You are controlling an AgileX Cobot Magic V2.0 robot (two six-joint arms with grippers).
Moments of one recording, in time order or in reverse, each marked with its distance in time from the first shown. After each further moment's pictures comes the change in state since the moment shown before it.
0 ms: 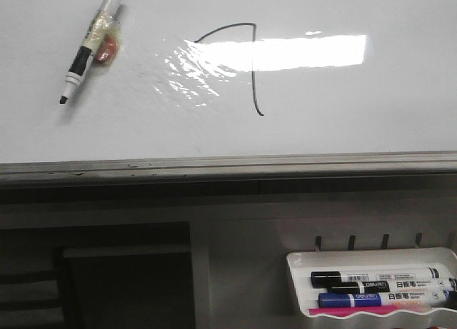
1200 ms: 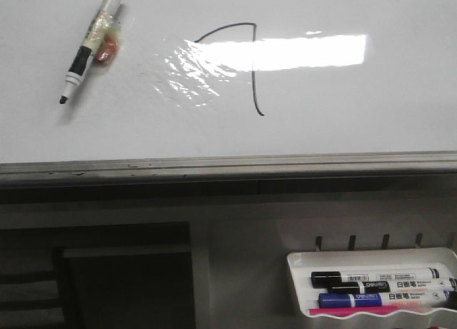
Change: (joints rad) left arm 0.000 0.000 0.000 -0.002 0.000 0.000; right arm 0.000 0.000 0.024 -1.097 -0.224 0.980
